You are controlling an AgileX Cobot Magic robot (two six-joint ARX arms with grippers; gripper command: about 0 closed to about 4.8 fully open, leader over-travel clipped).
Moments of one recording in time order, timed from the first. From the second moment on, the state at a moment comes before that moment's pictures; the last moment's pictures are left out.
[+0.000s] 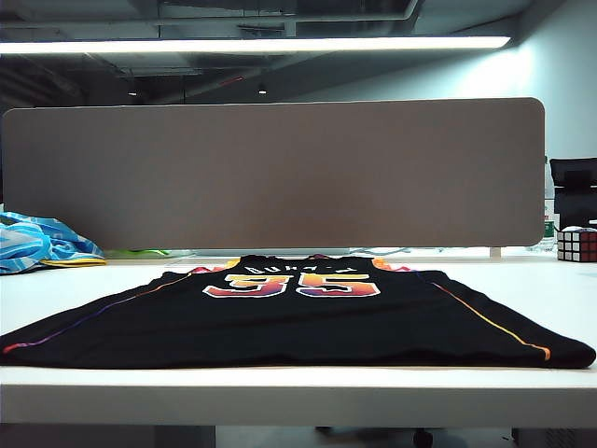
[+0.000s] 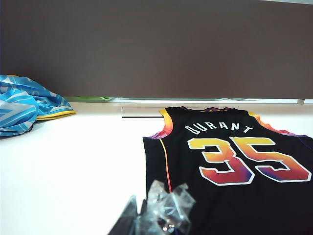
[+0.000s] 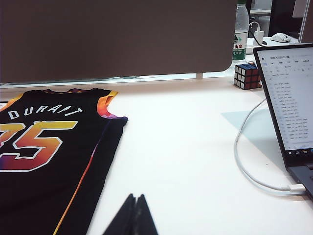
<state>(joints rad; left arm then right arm) -0.12 0.00 0.00 0.10 0.04 -0.04 0.11 0.00 0.01 0.01 0.15 0.05</state>
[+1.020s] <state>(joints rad) -0.12 0.46 0.40 -0.08 0.00 -0.36 0.11 0.25 0.27 -0.08 -0.06 0.23</state>
